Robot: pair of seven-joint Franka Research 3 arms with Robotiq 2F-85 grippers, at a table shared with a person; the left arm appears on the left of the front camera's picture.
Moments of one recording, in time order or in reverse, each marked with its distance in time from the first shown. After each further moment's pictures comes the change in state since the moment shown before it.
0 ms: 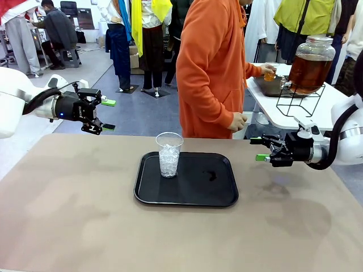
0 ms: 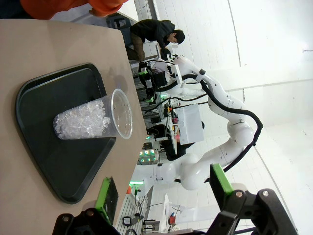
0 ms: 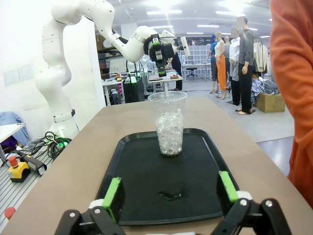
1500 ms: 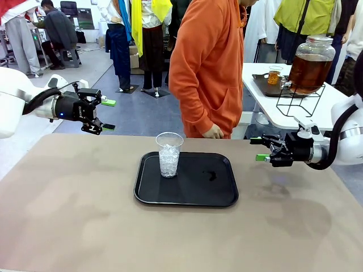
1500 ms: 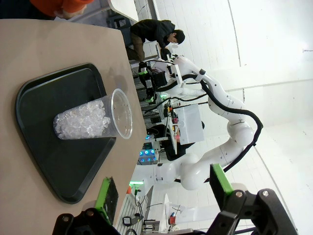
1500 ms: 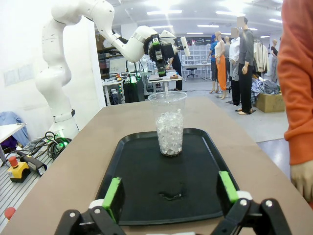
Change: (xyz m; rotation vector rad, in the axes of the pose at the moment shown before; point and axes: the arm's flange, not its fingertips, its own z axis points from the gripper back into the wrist) left arm 0.000 0.000 0.000 0.000 0.000 0.000; right arm 0.000 0.000 0.000 0.000 0.000 0.000
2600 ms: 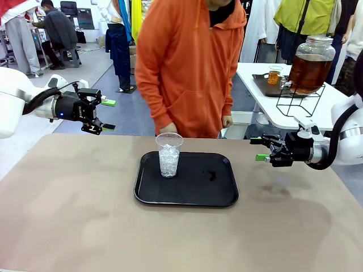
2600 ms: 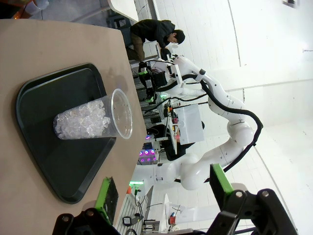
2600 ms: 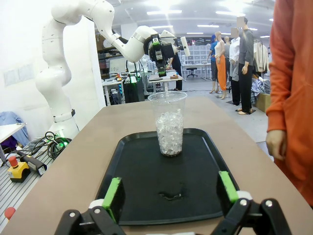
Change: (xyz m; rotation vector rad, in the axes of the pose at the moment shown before) left arm 0.000 0.000 0.000 0.000 0.000 0.000; right arm 0.000 0.000 0.000 0.000 0.000 0.000
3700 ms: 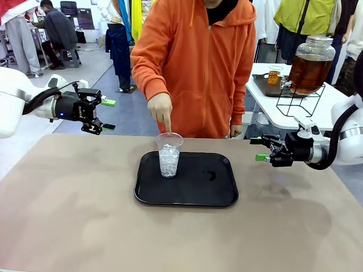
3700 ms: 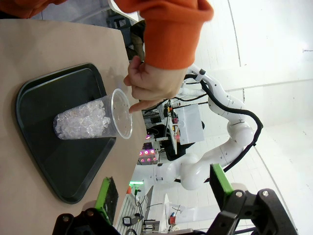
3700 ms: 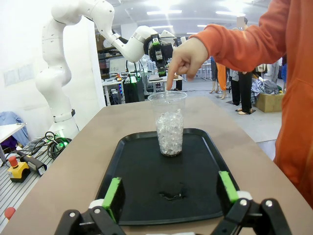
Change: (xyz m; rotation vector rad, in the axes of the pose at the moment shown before) left arm 0.000 0.000 0.000 0.000 0.000 0.000; right arm 0.000 0.000 0.000 0.000 0.000 0.000
